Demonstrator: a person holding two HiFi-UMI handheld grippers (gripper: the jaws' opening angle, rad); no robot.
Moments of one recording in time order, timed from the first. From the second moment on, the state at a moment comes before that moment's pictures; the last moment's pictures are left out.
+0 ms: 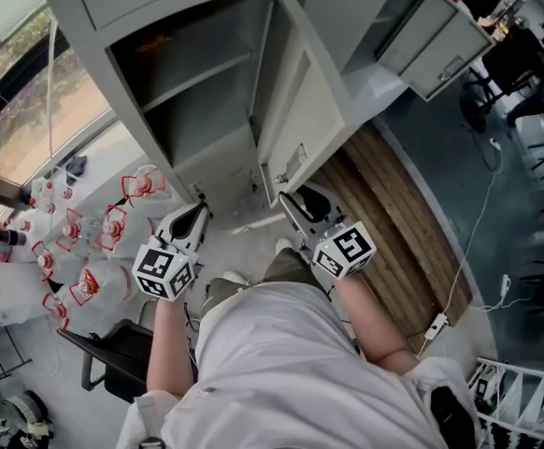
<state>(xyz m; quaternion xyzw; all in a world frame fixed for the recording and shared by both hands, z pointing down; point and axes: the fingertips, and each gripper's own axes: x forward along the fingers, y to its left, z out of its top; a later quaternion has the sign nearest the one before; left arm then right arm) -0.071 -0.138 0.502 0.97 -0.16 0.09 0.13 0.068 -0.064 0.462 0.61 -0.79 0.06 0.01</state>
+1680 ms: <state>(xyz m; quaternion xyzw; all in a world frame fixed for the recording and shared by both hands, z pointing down) -0.174 -0.143 0.503 0.92 -0.34 0.09 0.15 -0.043 -0.139 0.461 0.42 -0.90 0.06 -0.01</state>
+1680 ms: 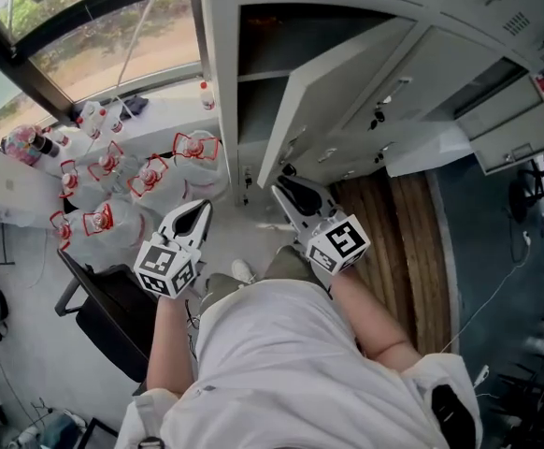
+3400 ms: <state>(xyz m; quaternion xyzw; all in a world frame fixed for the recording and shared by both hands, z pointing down) -0.182 -0.208 0.504 0.86 -0.48 0.08 0.17 -0.024 -0.277 0.468 0.34 -0.94 0.09 0.00</state>
